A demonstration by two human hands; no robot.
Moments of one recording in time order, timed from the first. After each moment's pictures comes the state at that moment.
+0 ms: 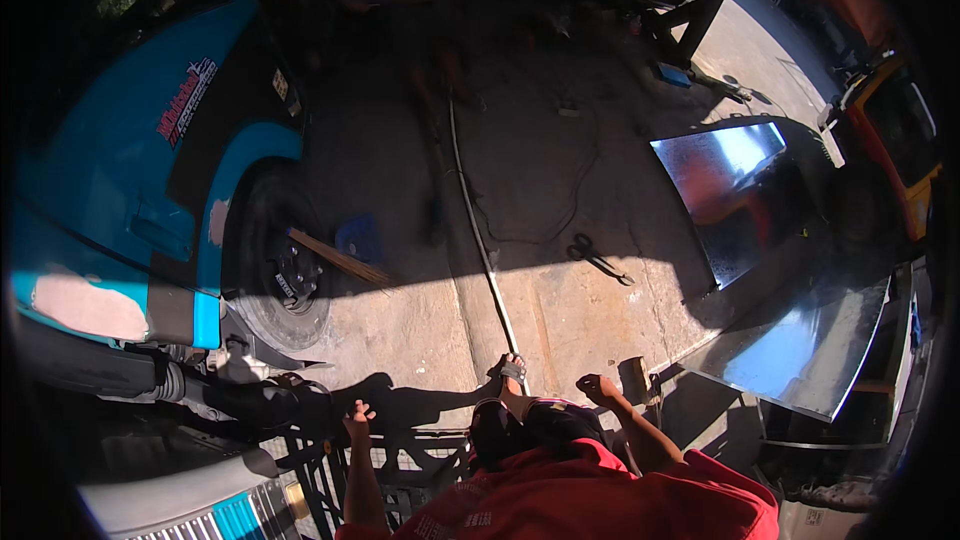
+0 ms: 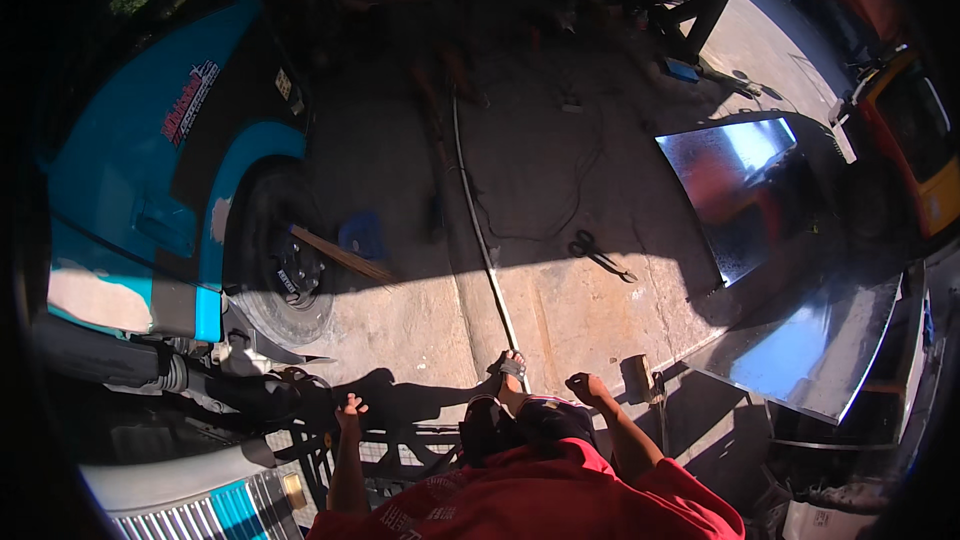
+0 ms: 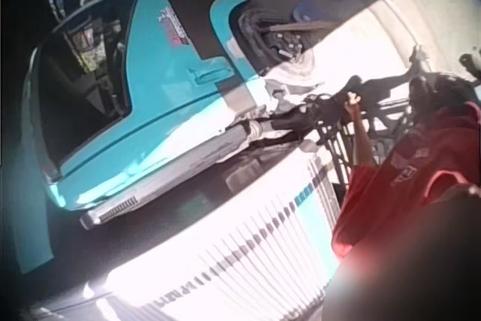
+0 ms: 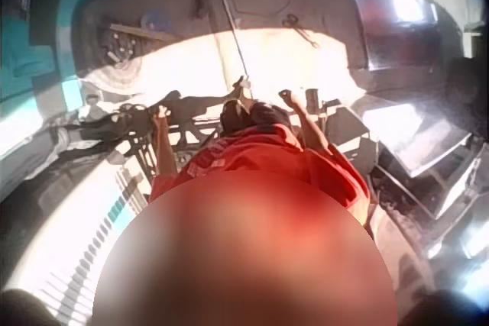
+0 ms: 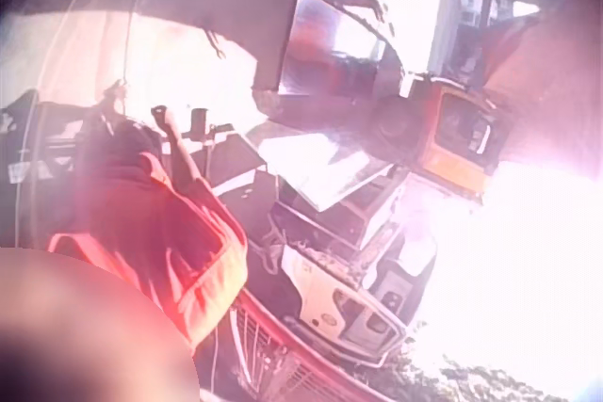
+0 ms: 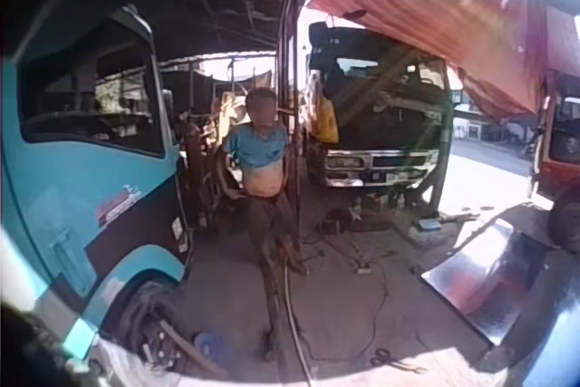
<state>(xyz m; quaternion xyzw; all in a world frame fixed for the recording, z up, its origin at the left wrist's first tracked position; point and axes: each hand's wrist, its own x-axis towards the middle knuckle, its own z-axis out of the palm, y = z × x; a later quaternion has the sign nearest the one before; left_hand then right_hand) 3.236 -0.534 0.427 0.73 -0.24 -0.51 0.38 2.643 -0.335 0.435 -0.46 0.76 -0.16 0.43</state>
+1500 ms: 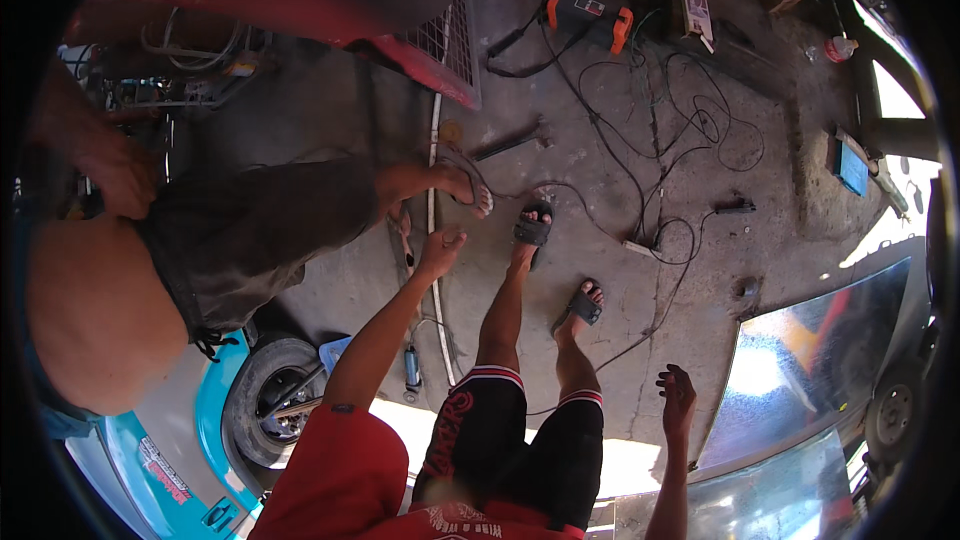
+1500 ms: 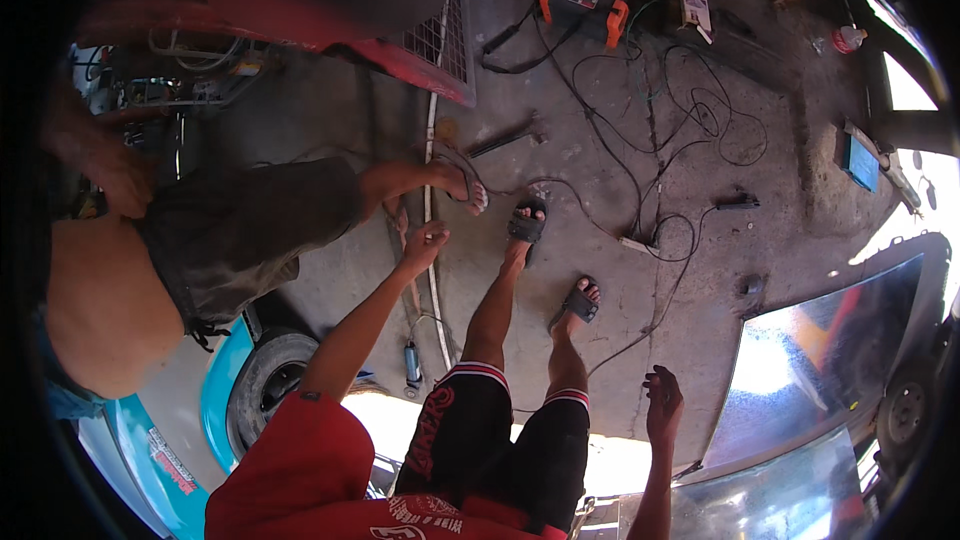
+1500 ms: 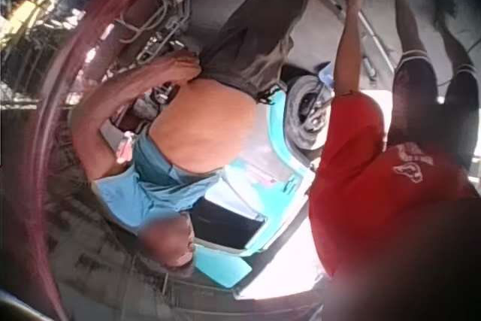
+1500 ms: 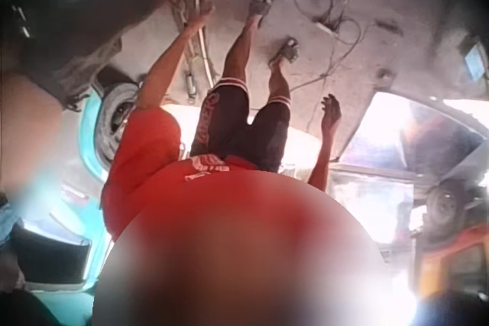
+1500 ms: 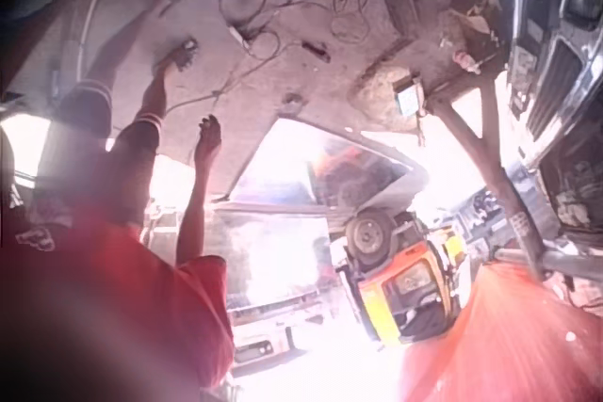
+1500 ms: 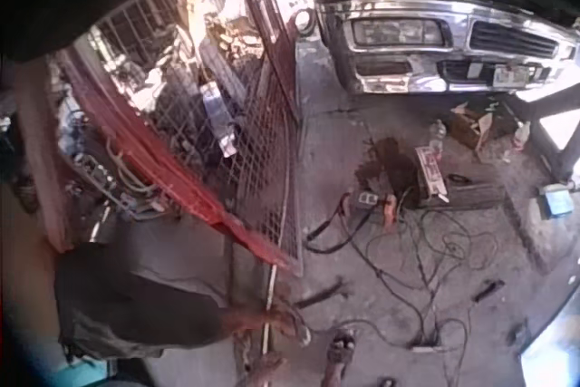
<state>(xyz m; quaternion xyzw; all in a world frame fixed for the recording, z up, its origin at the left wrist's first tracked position) 2.322 -1.674 0.188 0.66 -0.59 -0.47 -0.04 1.906 -1.314 0.389 -0.13 0.82 -0.30 0.47</state>
